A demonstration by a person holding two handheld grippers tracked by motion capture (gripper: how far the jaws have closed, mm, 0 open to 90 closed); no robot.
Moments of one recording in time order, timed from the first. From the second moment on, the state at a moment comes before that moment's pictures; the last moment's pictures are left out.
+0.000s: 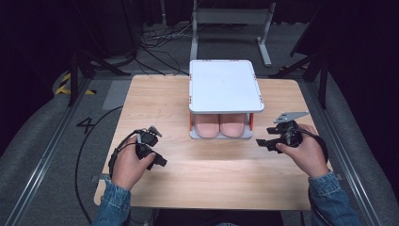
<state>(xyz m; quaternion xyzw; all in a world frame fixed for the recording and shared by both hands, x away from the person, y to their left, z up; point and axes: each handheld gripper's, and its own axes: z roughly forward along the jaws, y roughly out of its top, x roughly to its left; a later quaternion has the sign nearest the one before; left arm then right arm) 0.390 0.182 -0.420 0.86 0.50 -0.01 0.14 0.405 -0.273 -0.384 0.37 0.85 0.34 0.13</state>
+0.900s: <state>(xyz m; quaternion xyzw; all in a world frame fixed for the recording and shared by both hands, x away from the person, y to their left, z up) 0.404 0.199 -0.430 0.85 0.50 0.04 0.14 0.408 -0.378 -0.416 0.40 0.85 0.31 0.16</state>
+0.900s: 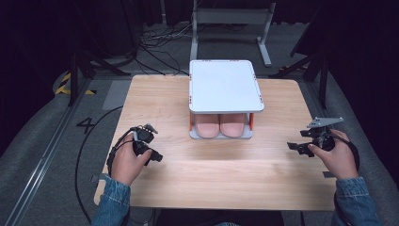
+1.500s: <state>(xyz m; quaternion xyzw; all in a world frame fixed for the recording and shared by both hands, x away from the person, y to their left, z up) 0.412 0.215 -0.446 0.85 0.48 0.06 0.20 0.423 -0.389 -0.478 0.39 0.84 0.35 0.16</state>
